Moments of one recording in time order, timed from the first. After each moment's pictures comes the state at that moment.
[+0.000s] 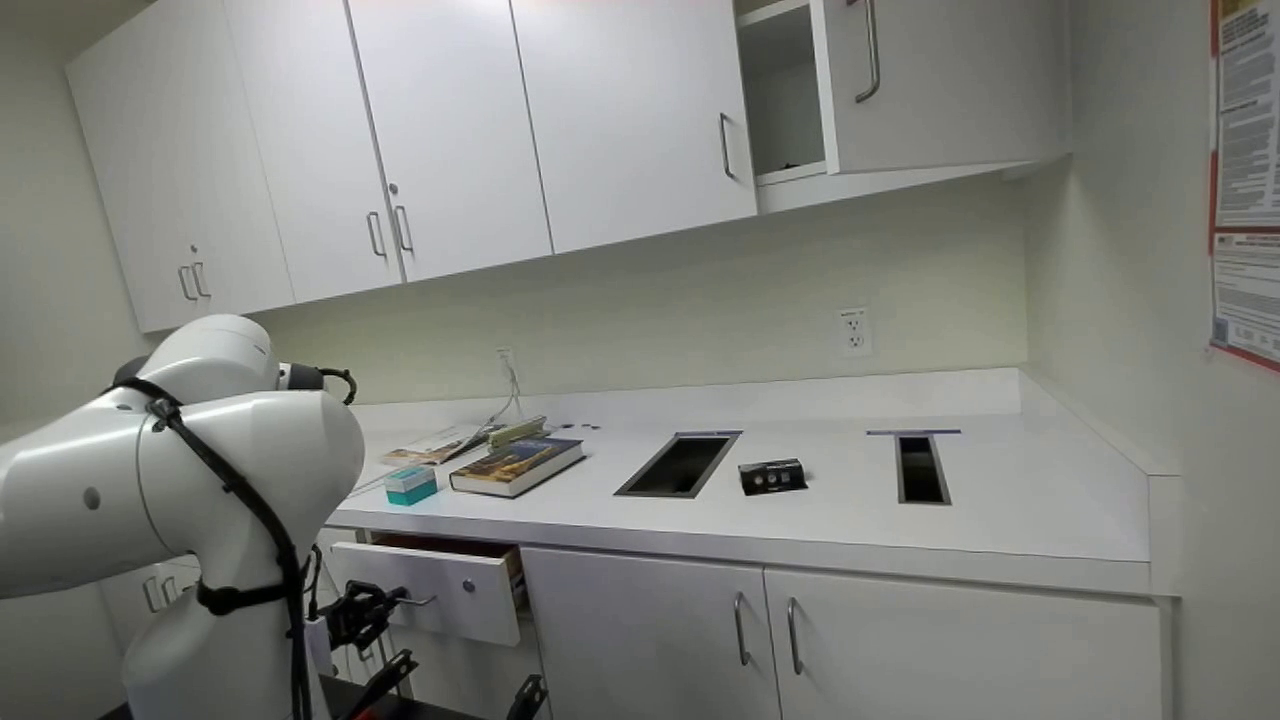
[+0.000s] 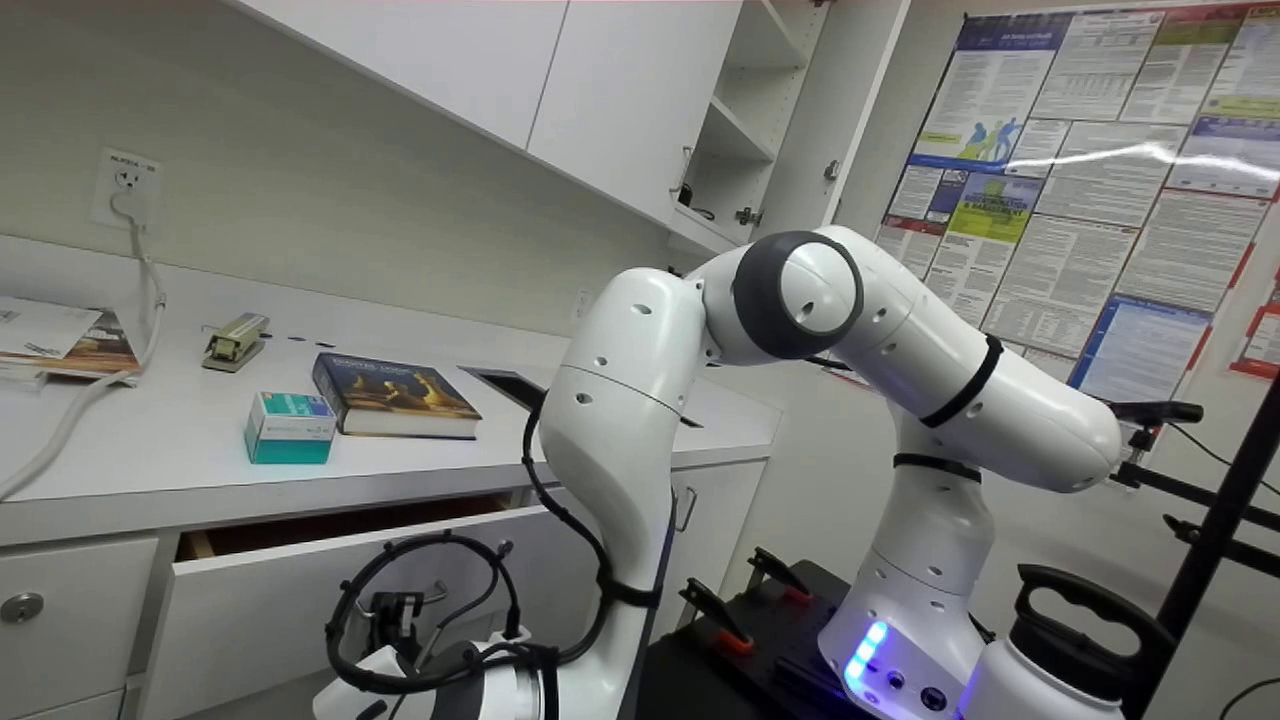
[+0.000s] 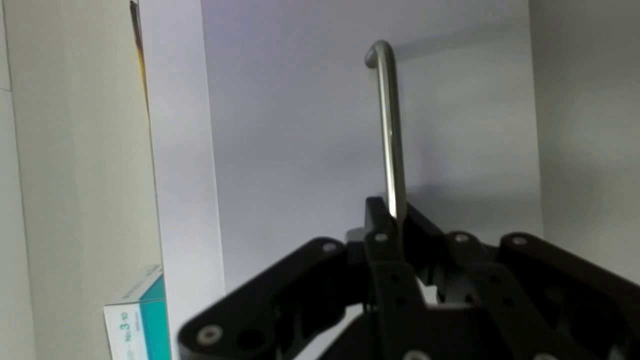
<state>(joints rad) 0.87 1.24 0.30 -1.73 -1.86 1.43 1.37</state>
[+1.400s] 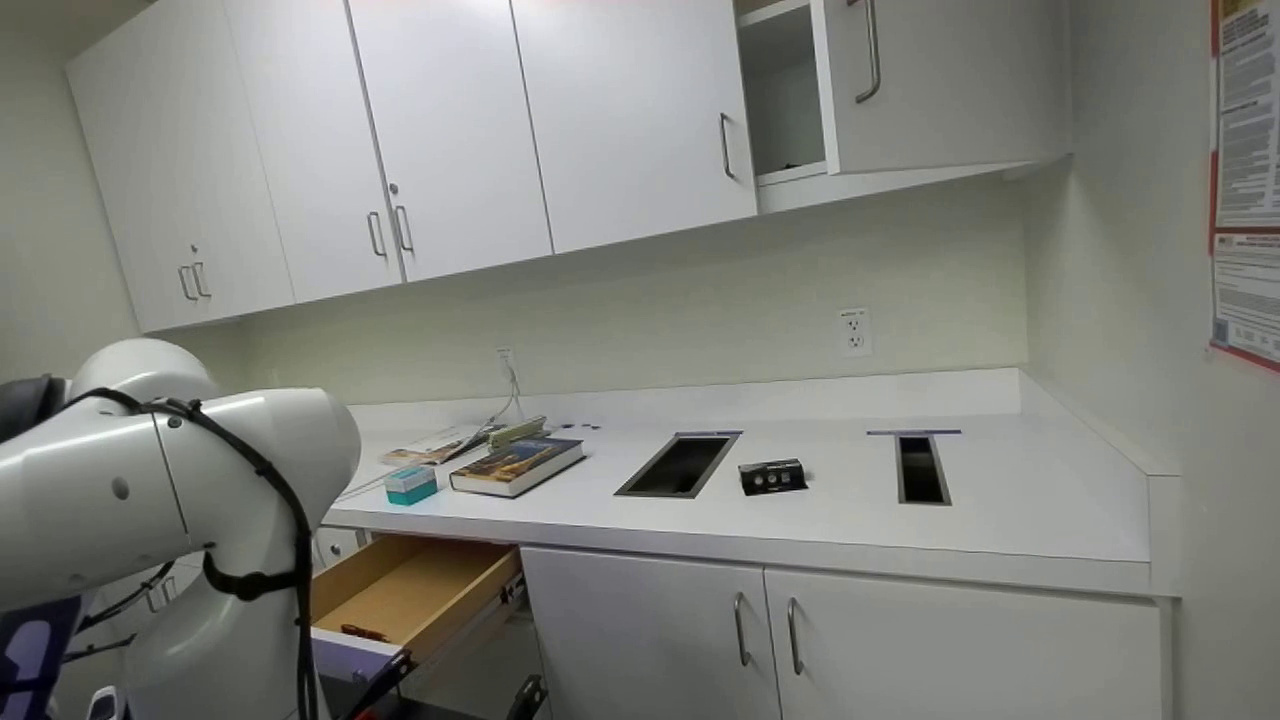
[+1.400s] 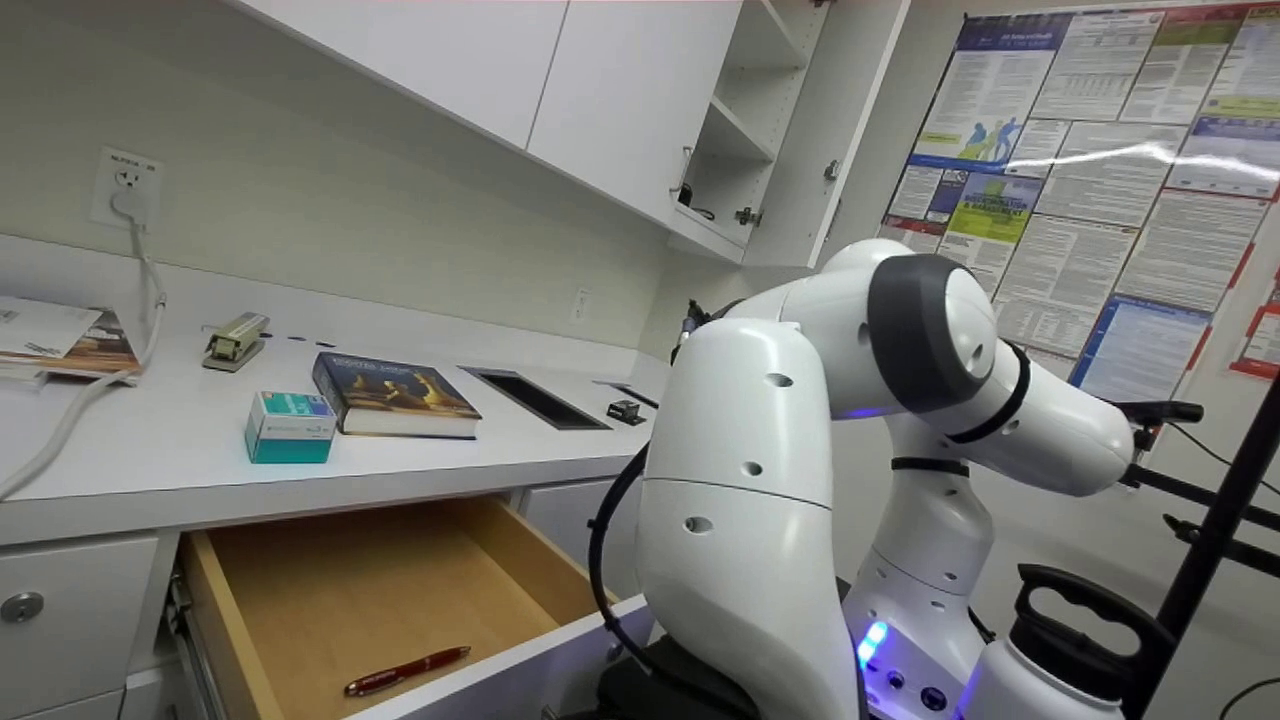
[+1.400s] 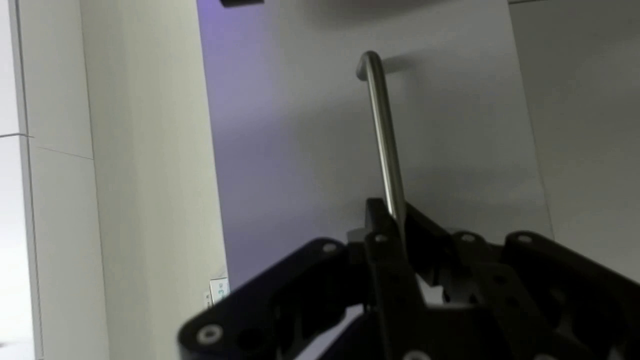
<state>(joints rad) 1.17 1.30 0.45 -1.71 -1.43 1.20 1.60</state>
